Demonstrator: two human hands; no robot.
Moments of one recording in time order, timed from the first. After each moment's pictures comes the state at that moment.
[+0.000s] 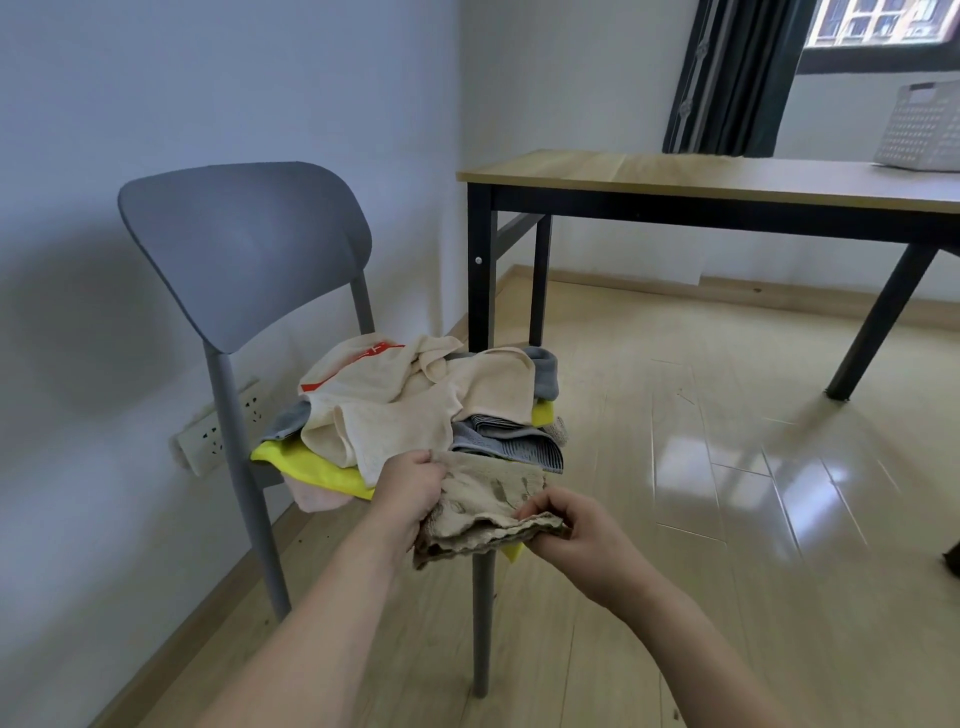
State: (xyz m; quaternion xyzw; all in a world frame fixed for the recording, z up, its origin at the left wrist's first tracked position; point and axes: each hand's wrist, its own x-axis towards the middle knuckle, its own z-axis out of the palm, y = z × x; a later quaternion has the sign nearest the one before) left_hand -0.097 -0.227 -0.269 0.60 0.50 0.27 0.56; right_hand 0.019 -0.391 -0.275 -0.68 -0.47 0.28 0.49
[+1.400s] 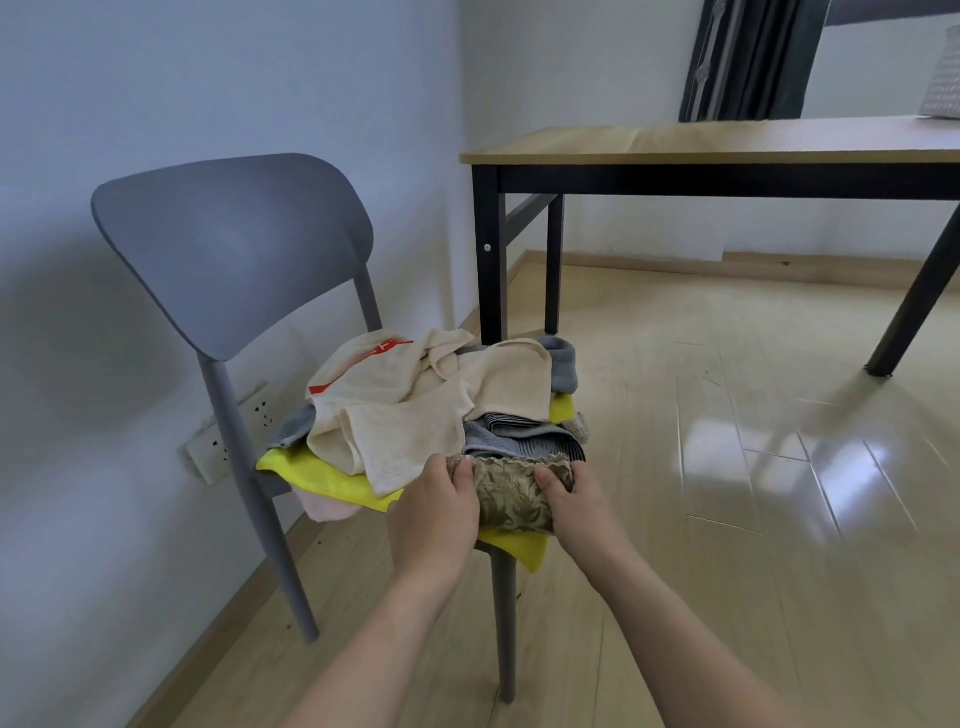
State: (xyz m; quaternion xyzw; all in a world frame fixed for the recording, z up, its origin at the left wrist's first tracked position) left_hand -0.094 -0.251 -0.279 0.78 0.50 0.29 0.25; right_hand 0.025 -0.330 -0.292 -0.77 -0.26 0.25 0.53
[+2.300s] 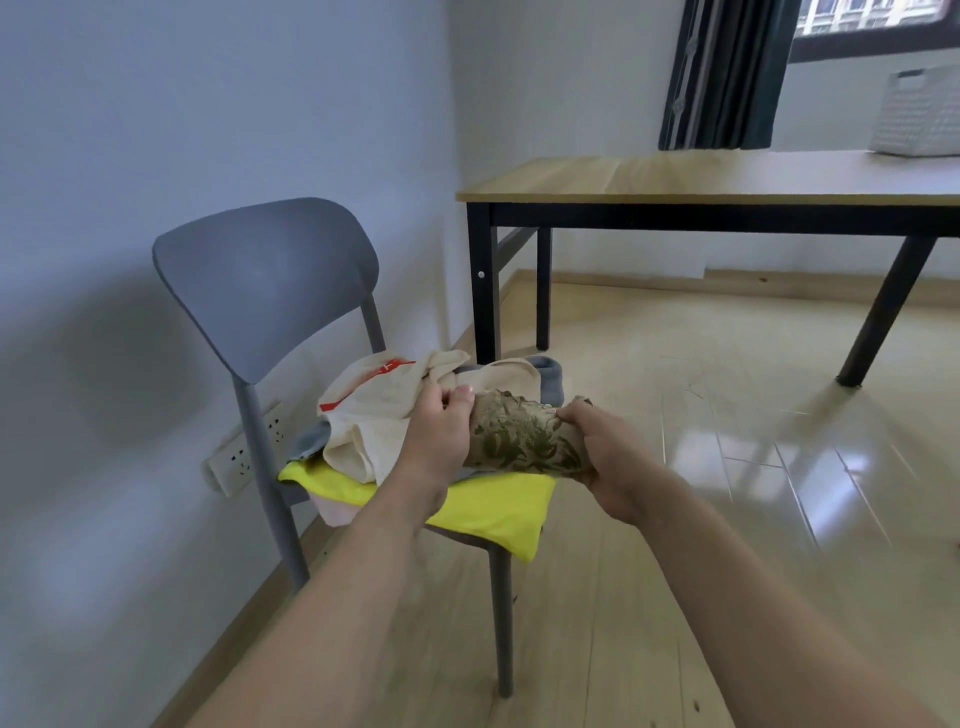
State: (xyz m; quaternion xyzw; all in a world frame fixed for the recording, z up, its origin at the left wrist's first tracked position) left_hand -0.094 -0.261 -0.170 0.65 0.39 0.36 0.55; right_hand 0.029 -0.361 -0.179 -0.61 -0.19 0.41 0.65
